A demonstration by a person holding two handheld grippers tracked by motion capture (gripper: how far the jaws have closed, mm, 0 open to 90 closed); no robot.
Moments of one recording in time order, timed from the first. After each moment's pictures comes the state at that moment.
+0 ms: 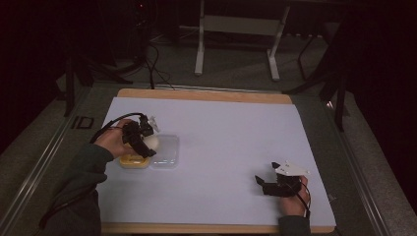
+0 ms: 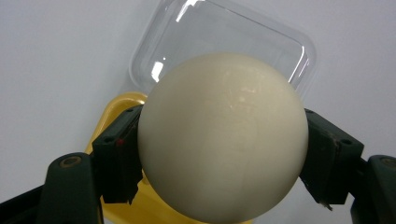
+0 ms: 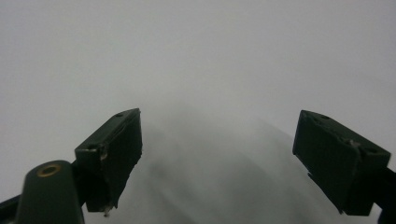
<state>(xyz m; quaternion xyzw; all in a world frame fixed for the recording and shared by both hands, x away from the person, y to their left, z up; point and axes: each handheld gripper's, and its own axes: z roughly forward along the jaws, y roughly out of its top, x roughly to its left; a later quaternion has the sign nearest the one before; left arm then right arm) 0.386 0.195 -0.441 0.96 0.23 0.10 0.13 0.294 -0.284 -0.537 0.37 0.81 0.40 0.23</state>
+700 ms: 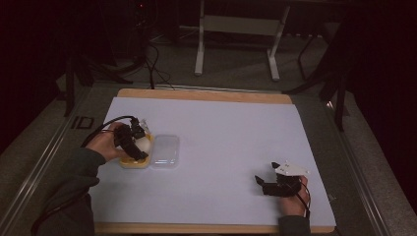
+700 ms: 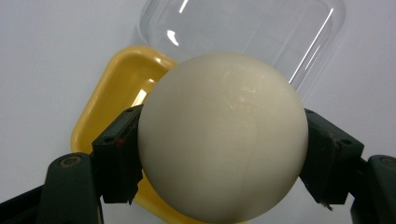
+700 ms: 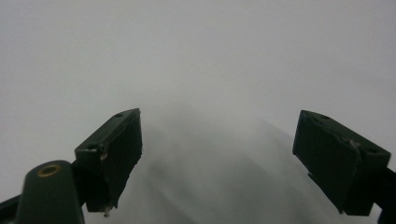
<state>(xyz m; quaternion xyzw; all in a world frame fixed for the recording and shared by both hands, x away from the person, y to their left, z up) 0.383 0.219 -0.453 0.95 0.26 0.09 0.12 0.294 -0.284 -0.537 0.37 0.81 0.40 0.23</state>
